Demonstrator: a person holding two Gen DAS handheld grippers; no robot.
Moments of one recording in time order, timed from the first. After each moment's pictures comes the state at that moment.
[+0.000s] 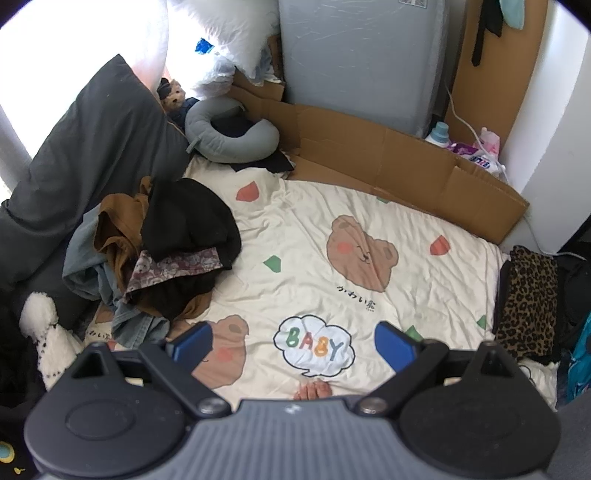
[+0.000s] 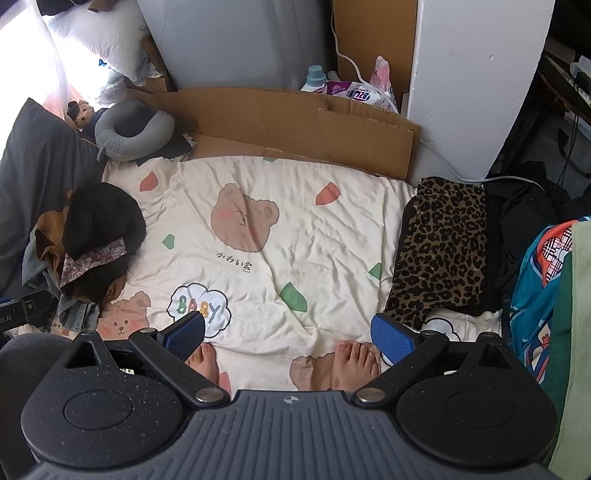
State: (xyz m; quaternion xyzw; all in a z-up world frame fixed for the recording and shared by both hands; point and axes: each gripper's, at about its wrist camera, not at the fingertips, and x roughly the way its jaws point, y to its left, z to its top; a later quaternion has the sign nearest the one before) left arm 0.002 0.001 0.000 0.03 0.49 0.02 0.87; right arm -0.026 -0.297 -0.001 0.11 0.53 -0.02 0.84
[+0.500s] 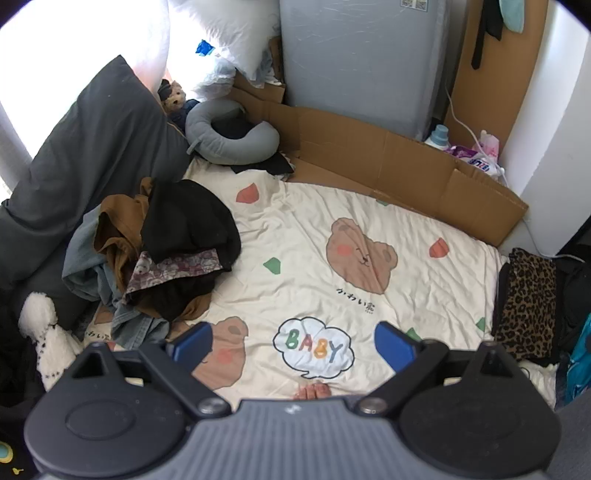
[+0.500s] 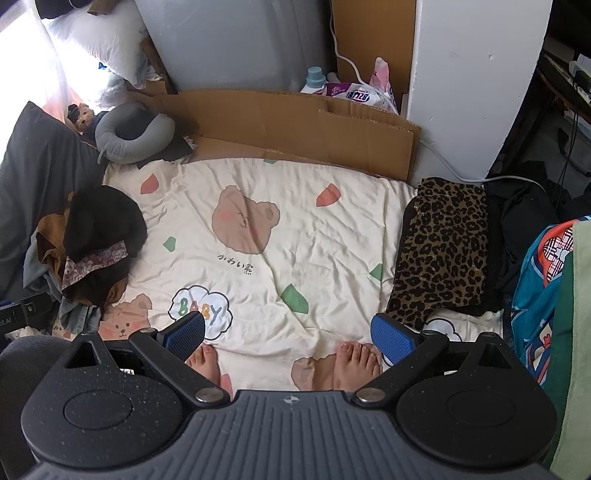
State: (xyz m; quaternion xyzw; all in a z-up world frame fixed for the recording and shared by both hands) left arm 0.002 0.006 0.002 0.03 0.49 0.02 0.87; right arm -0.026 -0.299 -0.001 0.11 0.53 -0.02 0.84
